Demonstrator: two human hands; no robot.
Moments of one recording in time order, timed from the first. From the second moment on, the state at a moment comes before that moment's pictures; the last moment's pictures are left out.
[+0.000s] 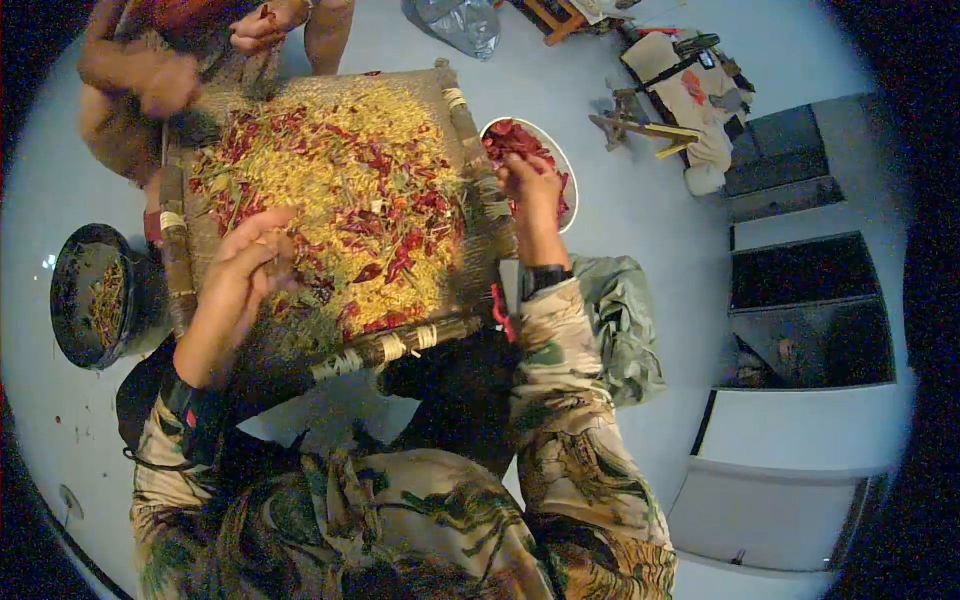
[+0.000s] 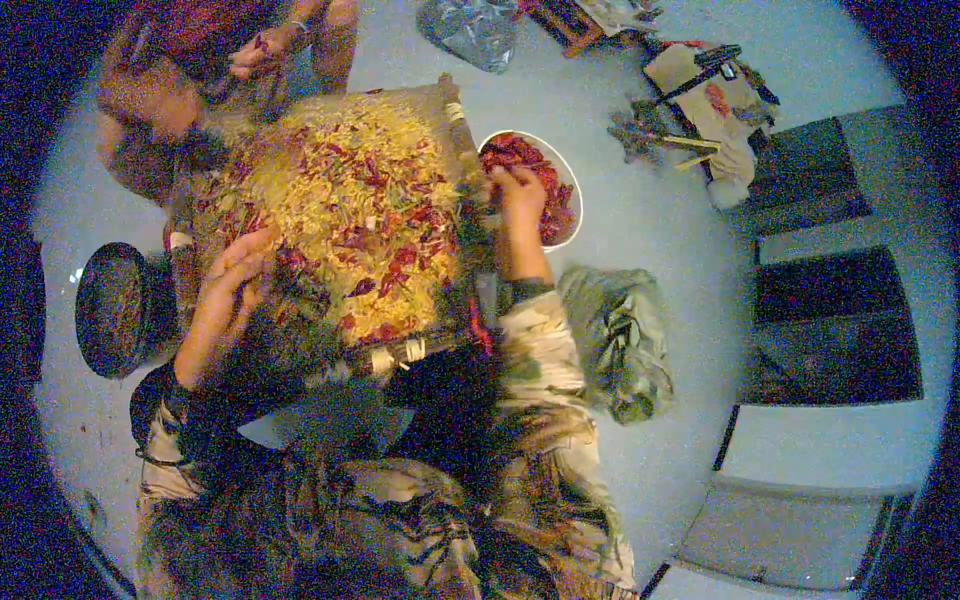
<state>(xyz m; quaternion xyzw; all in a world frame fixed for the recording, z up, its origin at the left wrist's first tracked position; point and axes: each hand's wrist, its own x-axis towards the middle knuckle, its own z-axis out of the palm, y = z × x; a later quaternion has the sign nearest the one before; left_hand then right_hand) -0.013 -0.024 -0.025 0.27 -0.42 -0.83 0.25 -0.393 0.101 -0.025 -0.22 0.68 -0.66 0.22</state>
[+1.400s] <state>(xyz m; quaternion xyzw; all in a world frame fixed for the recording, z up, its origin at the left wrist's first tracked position) -0.019 -0.029 -0.068 0.27 -0.56 -0.76 0.22 -0.251 0.072 -0.094 -0.54 0.72 -0.25 0.35</state>
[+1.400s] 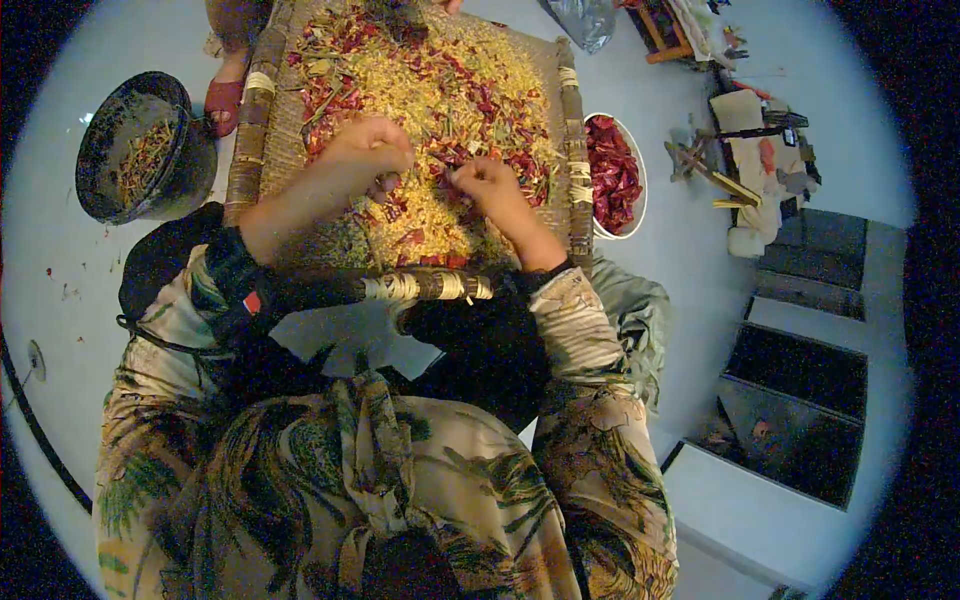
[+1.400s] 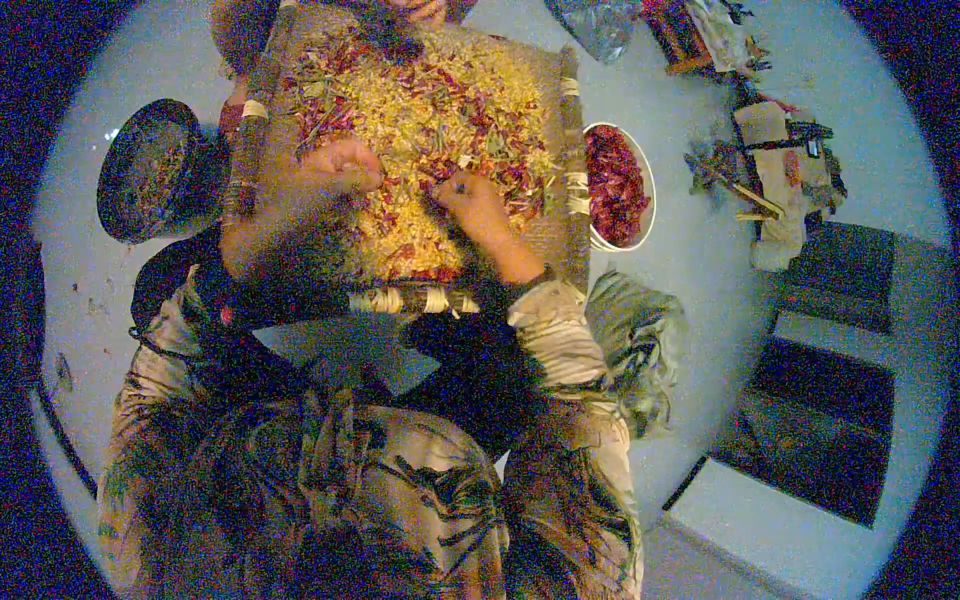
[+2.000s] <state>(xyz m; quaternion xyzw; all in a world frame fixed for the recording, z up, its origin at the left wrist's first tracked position) -0.034 0.005 -0.056 0.25 -0.67 -0.64 0.27 -0.199 0.091 -0.050 -0.01 0.42 -0.59 0.69</state>
